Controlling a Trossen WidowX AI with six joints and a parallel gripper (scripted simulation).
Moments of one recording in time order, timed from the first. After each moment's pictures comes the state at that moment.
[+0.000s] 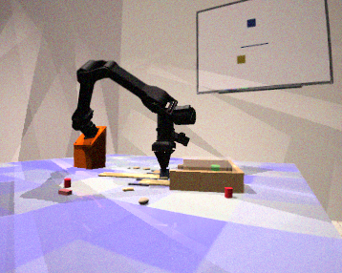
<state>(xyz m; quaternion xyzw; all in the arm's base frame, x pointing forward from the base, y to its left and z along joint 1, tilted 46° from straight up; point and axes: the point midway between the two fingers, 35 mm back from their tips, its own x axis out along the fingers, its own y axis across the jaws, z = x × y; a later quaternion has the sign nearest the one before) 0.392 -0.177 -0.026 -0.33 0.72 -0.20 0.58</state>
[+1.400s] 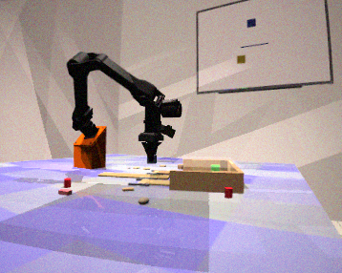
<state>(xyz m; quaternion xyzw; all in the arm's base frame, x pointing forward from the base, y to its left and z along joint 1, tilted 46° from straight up) 0.339 -0.140 -0.015 -0.33 0.72 -0.20 0.57</state>
